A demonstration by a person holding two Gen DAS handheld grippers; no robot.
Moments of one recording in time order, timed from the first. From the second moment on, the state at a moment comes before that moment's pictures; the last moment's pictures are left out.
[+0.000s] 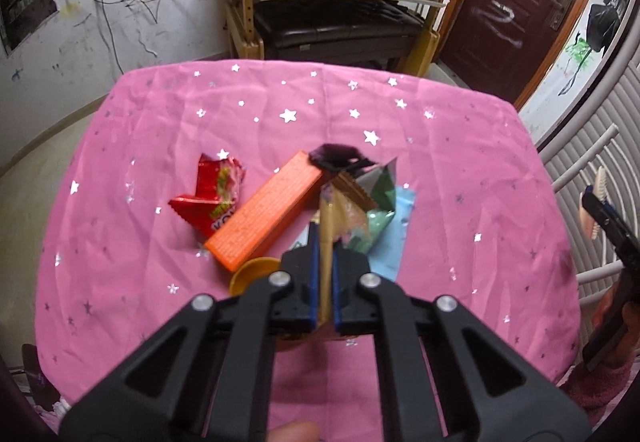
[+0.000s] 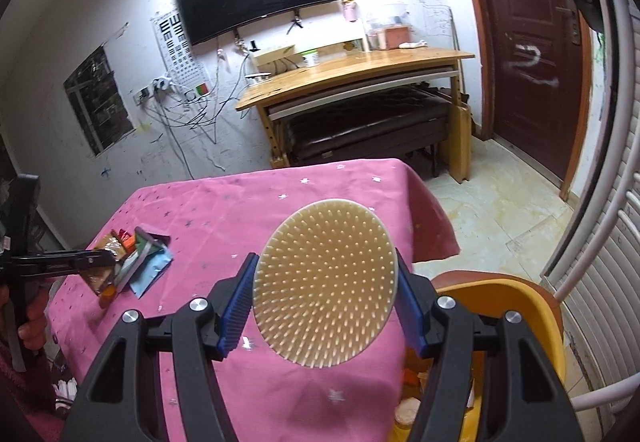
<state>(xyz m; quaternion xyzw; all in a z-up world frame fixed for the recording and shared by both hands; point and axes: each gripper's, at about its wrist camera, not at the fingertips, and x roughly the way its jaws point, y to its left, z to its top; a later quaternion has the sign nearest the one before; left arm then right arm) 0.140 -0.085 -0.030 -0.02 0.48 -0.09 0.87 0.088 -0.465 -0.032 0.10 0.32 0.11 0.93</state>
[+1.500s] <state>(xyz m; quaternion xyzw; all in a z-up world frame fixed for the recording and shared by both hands) 0.134 -0.430 -0.042 0.09 0.49 -0.34 0.80 0.058 -0.652 -0.102 0.25 0.34 -0.09 0.90</state>
